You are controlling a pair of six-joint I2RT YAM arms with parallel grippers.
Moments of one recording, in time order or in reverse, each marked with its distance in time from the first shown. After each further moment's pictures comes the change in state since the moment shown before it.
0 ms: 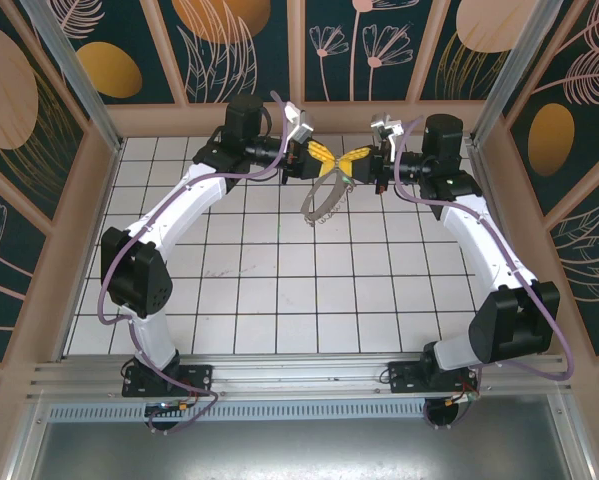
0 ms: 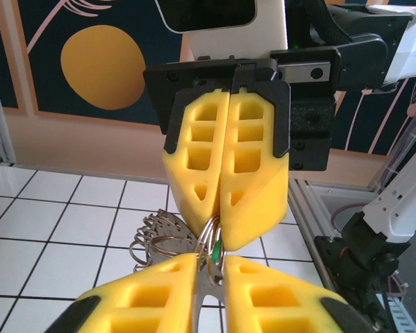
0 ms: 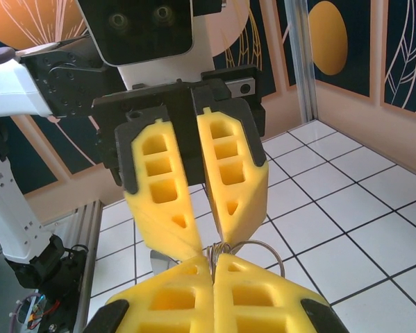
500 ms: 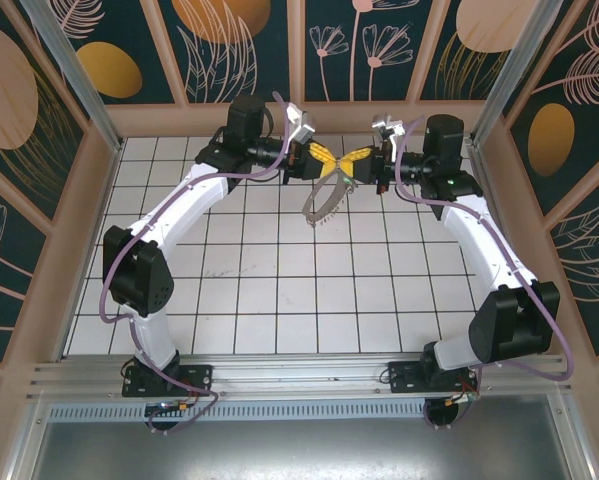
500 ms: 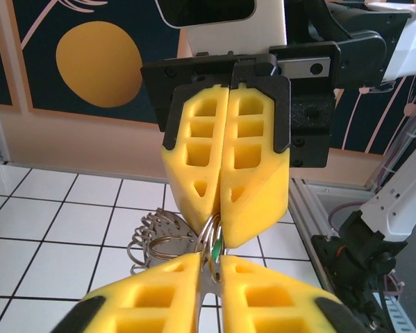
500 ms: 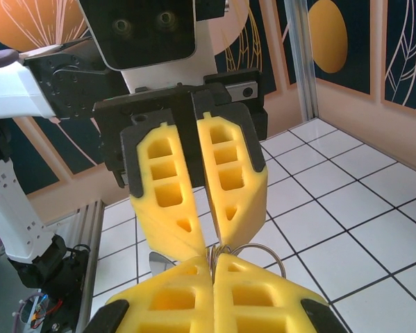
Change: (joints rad) left arm -0.006 0.011 0.004 0.001 0.006 -0.004; right arm -0.006 0.000 -0.005 0.000 -0.008 0.007
